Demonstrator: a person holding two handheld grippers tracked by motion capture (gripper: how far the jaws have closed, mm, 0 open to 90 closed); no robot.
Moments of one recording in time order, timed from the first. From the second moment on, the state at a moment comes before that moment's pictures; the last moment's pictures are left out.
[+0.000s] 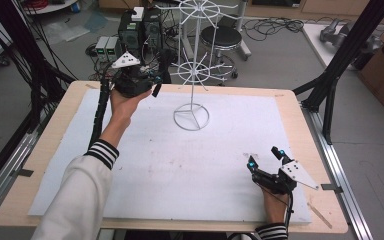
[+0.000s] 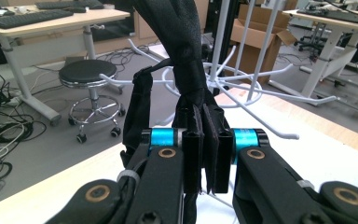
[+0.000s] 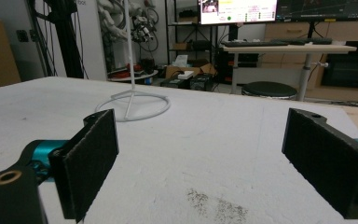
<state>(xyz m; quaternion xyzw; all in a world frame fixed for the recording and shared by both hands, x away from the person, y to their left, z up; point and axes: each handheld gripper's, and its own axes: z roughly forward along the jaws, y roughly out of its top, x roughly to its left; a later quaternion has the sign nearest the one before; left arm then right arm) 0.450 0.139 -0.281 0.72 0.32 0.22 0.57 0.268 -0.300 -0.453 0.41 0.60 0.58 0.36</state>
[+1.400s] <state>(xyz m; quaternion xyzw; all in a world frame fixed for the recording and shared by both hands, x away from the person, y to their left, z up) 0.443 0.135 -0.315 0.73 0.32 0.23 0.55 0.267 -0.300 -0.454 0.41 0.60 0.58 0.37</state>
